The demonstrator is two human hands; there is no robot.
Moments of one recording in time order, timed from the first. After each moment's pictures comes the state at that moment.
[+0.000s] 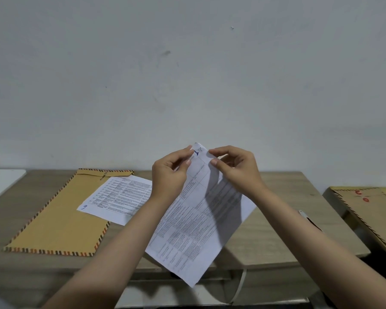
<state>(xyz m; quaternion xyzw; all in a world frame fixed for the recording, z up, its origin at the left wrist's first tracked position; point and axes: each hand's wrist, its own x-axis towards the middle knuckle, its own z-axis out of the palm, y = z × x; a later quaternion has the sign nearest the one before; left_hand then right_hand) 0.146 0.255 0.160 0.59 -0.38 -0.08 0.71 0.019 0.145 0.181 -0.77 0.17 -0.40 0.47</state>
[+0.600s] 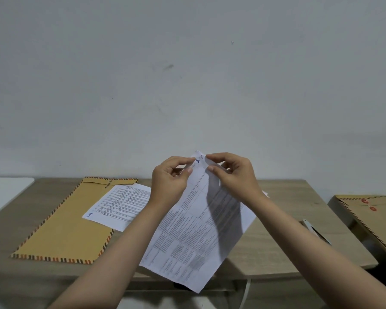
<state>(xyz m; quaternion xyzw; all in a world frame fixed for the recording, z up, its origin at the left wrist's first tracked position) 0.149 0.268 0.173 0.62 -0.41 -0.06 0.66 0.027 0.148 0.183 -0.79 0.17 -0.41 0.43</state>
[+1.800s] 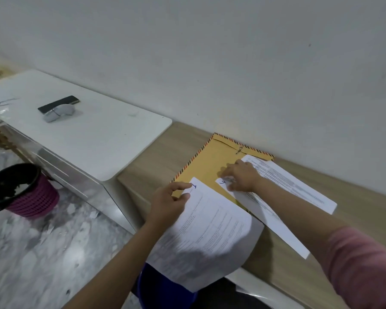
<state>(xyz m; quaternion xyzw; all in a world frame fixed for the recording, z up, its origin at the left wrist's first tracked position) 0.379 0.537 0.047 0.83 -0.10 -0.08 0.55 0.410 0.270 0.016 -0.99 -0.04 0.12 0.05</state>
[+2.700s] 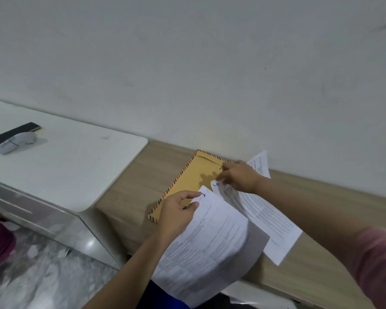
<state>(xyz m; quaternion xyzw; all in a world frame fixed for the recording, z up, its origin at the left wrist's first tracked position) 0.380 0.506 0.066 0.77 -0.16 -0.20 0.59 0.383 0.250 0.066 -1.00 -0.06 0.00 0.00</state>
